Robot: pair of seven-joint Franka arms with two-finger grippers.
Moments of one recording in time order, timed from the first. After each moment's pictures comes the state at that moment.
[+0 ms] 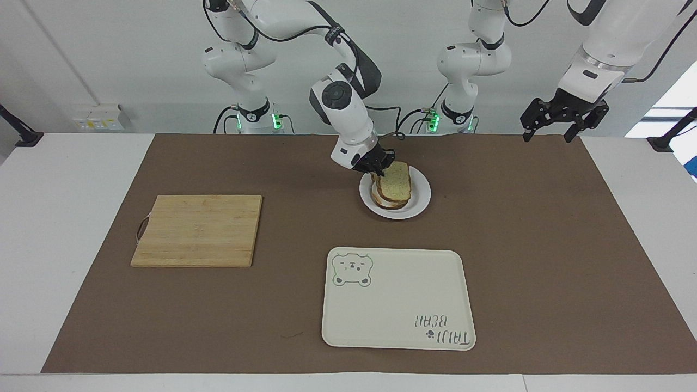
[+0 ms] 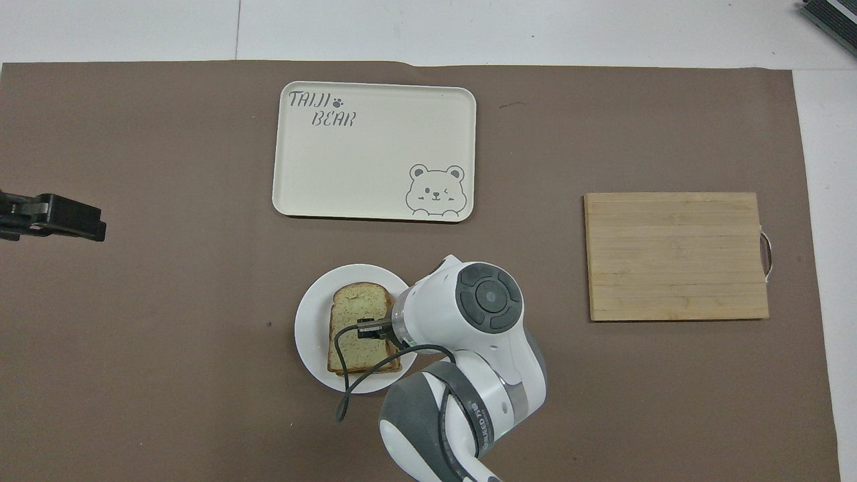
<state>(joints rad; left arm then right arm) 0.01 -0.03 -0.10 -1.53 0.00 1.48 -0.02 0.46 0.21 0.26 -2.00 0.41 2.32 0.41</state>
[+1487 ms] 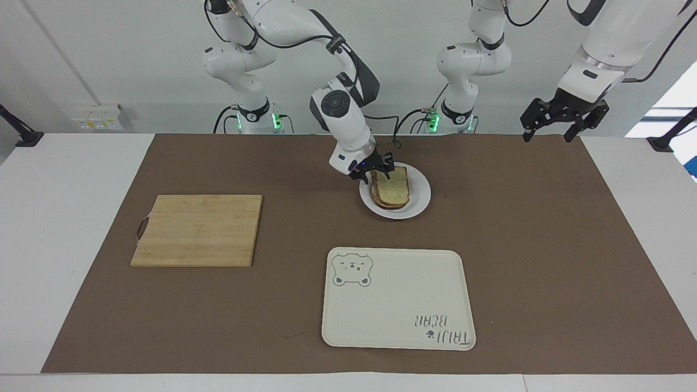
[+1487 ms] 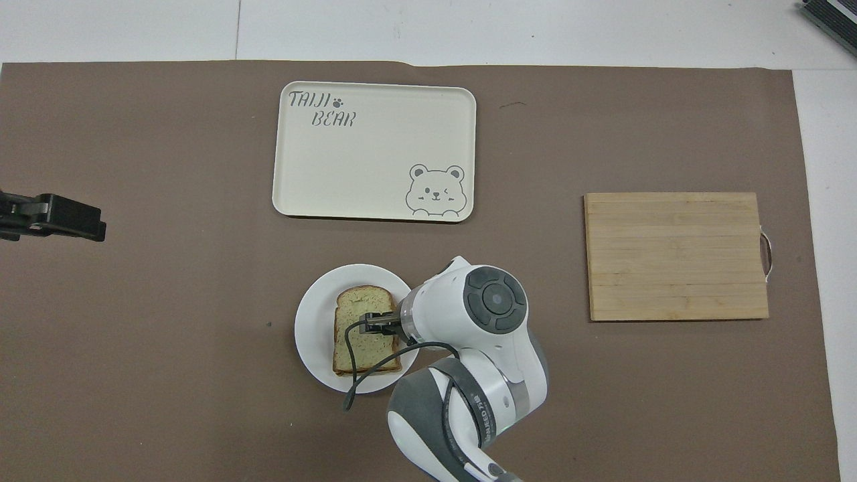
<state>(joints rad) 0.01 -0.03 -0.10 -1.53 0.00 1.48 -0.02 0.45 0.22 0.25 -2.03 0.41 2.38 0.41</state>
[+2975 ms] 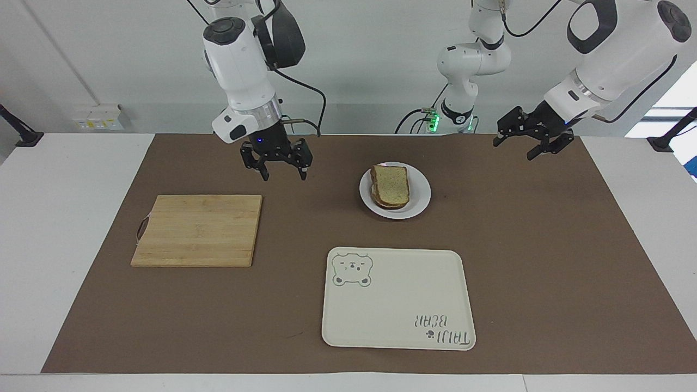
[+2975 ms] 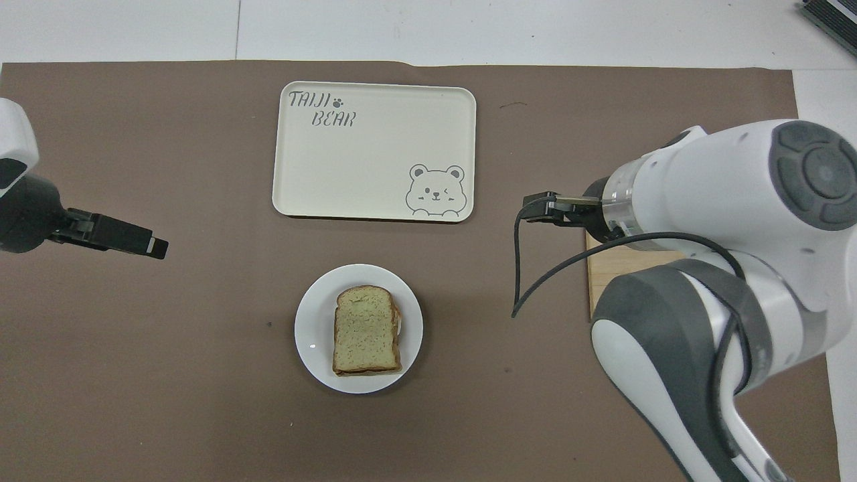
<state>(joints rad) 0.05 -0.02 -0.09 -1.68 -0.32 1.54 0.26 0.07 0.00 0.22 -1.79 0.11 1.95 0.41</state>
